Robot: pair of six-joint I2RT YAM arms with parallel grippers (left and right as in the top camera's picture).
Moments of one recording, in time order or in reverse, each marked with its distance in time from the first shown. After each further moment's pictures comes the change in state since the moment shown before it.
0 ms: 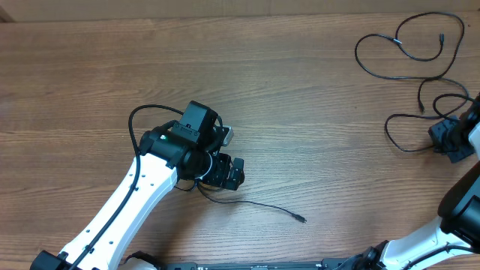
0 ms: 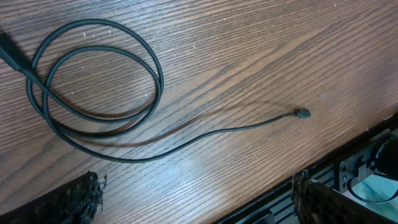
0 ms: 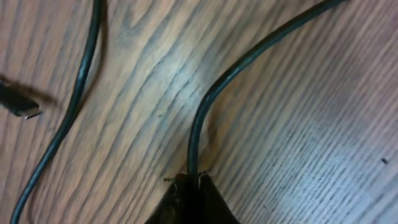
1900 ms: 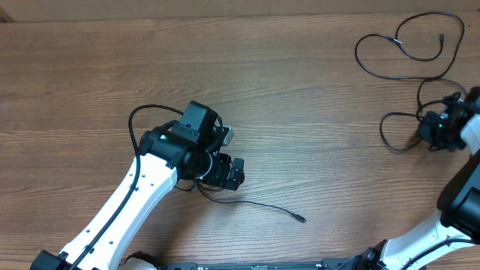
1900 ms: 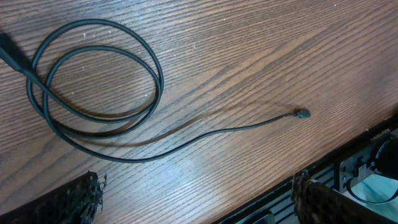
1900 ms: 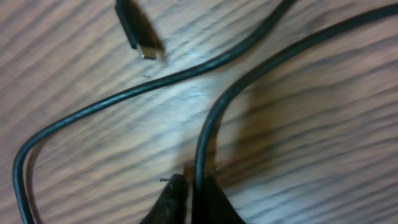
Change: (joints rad) left arm 0.000 0.000 0.000 0.000 0.000 0.000; right arm 0.048 0.049 0.000 0.077 -0.164 -0.515
